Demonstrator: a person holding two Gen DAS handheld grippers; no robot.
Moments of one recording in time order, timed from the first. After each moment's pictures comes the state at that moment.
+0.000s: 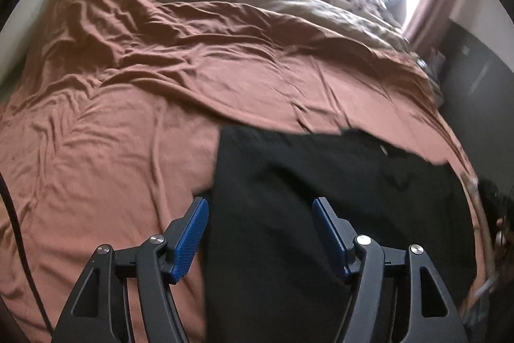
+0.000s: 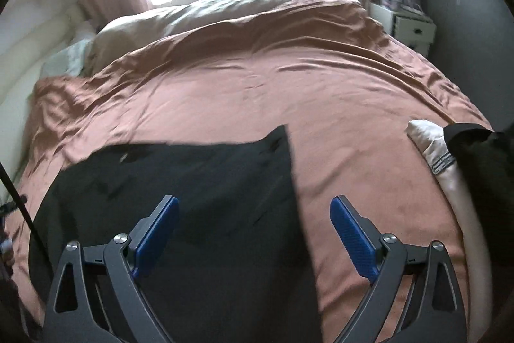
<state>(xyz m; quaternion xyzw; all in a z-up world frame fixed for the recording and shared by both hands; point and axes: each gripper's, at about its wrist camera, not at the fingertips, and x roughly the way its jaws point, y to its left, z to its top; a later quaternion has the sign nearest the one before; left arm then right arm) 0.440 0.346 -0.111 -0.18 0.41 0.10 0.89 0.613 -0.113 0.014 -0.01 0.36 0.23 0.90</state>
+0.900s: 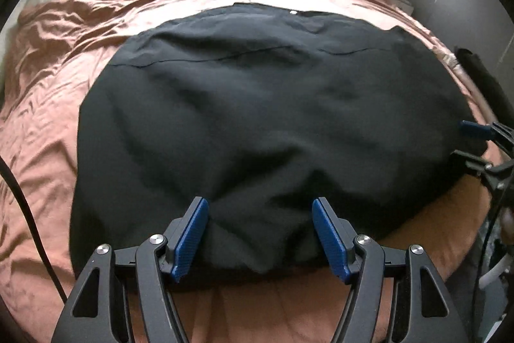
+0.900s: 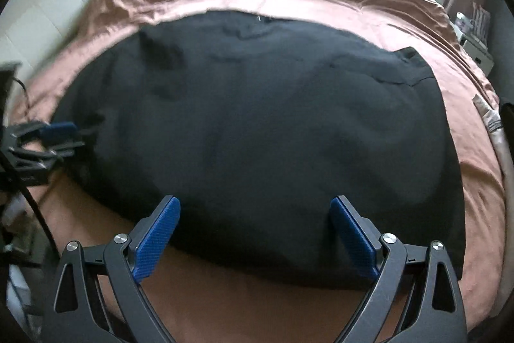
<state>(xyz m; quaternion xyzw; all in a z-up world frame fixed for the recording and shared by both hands) 0.371 0.180 -0.172 -0.07 0.50 0.05 0.86 0.479 -0.041 -0.049 -0.17 0.41 0.31 0.84</state>
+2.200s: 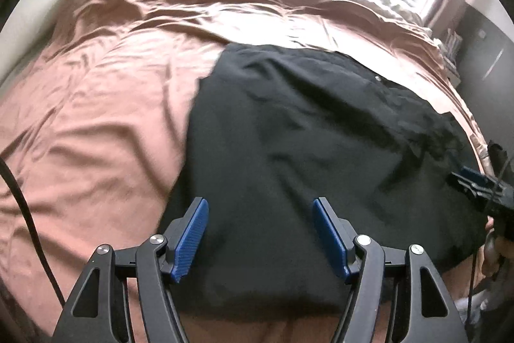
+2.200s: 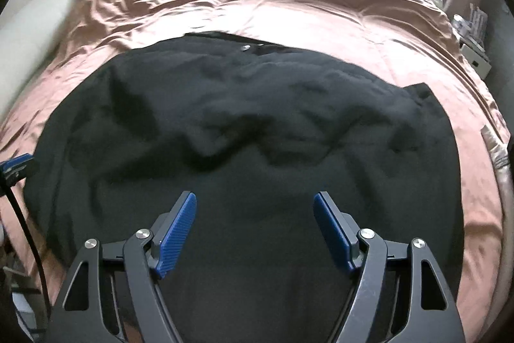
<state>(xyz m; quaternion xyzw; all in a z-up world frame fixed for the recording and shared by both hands) 0.351 0.275 -0.144 -0.19 0.45 0.16 0.86 0.536 0.031 -0.060 -0.15 0.41 0.30 0.85</state>
